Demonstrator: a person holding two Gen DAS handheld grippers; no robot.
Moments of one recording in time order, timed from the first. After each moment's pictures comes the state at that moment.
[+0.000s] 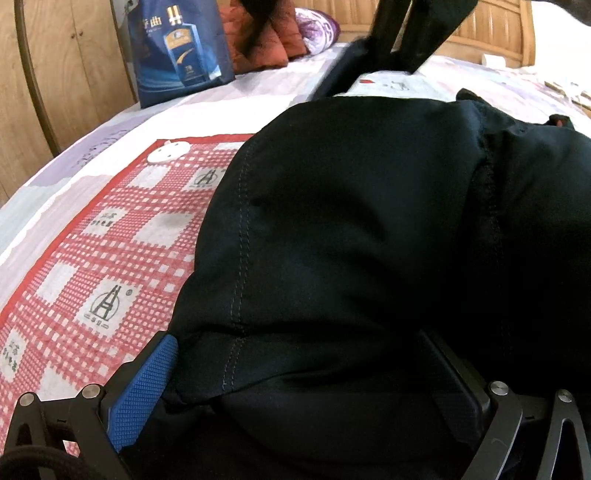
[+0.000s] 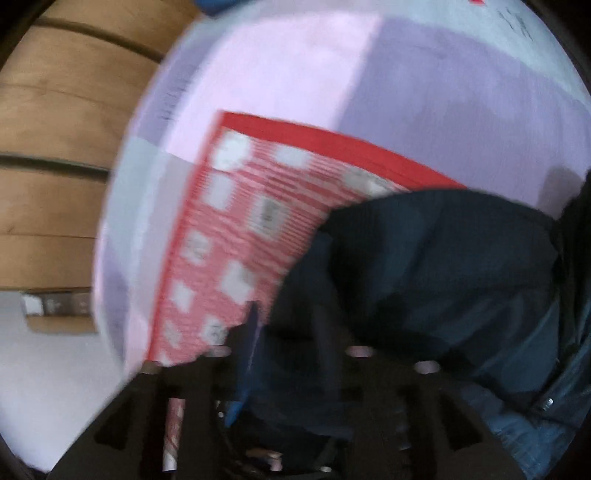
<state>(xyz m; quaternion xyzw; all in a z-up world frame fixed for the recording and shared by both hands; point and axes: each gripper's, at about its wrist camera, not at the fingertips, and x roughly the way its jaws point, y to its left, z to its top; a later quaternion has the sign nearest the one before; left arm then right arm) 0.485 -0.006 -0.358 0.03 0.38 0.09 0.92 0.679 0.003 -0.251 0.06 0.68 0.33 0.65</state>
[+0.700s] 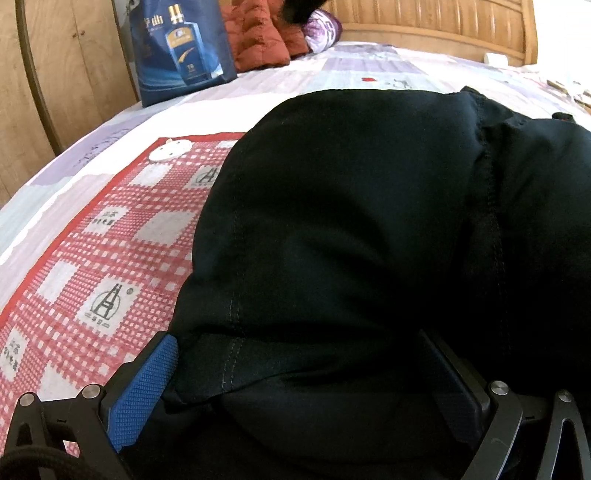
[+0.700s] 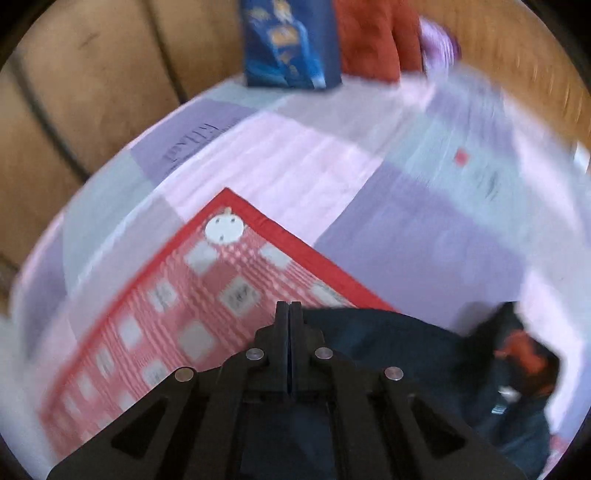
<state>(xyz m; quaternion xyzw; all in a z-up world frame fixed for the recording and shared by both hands) 0.487 -0.001 -0.360 0.03 0.38 0.09 0.92 0.631 0.020 -0.188 -0.11 0.47 0.30 0.82</state>
